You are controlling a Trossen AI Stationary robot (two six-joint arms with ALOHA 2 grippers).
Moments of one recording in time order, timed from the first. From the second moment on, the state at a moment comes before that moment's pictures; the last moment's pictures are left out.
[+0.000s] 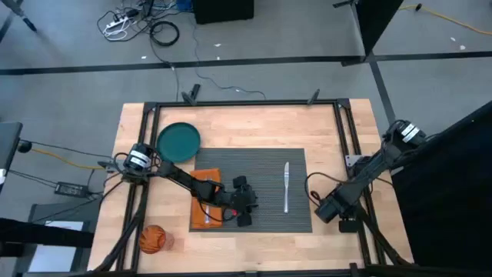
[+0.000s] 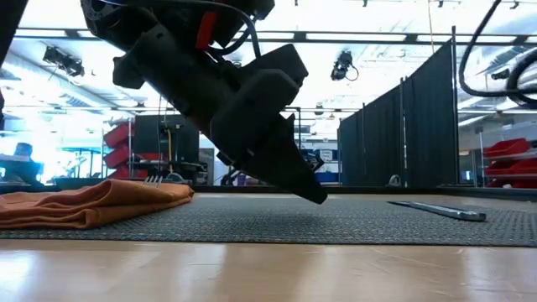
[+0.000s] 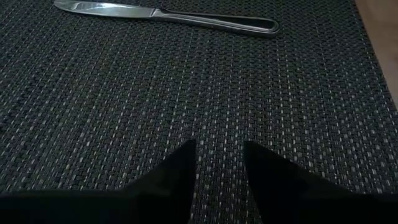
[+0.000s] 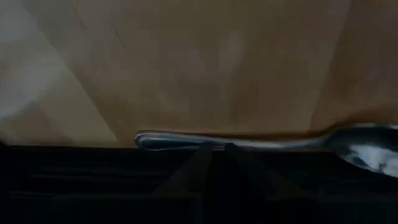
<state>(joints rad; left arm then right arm) -0.32 2.00 1.06 0.25 -0.32 -0.29 0.74 1.48 0.69 -0.97 -0.41 0.77</state>
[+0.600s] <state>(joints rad) -0.32 2.00 1.06 0.25 -0.32 -0.29 0.77 1.56 0.69 -1.09 -0.39 0.66</state>
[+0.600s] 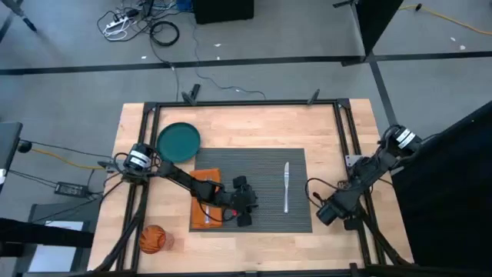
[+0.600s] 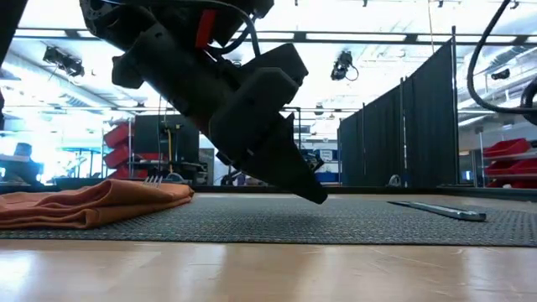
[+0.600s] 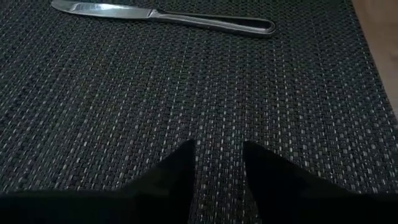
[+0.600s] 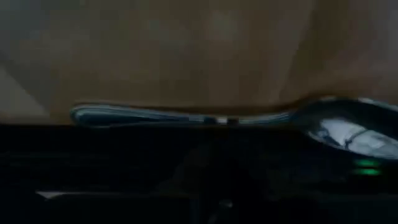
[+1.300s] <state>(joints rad) -0.32 2.00 1.06 0.25 -0.31 -0.29 0.77 1.58 0.78 -0.97 -0.10 0.74</state>
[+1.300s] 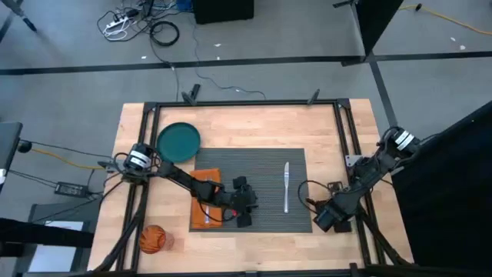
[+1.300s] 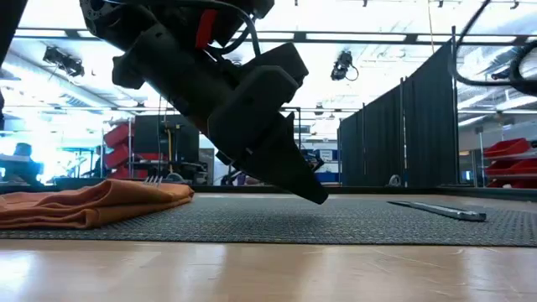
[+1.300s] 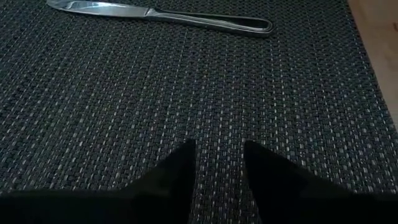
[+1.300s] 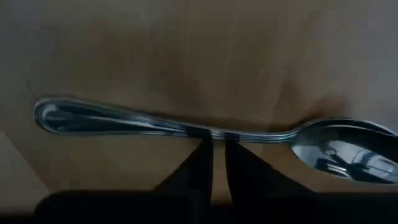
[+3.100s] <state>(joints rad) -0.33 2.00 1.06 0.27 -0.27 -0.27 0.93 1.55 0.80 -1.05 0.24 2.22</state>
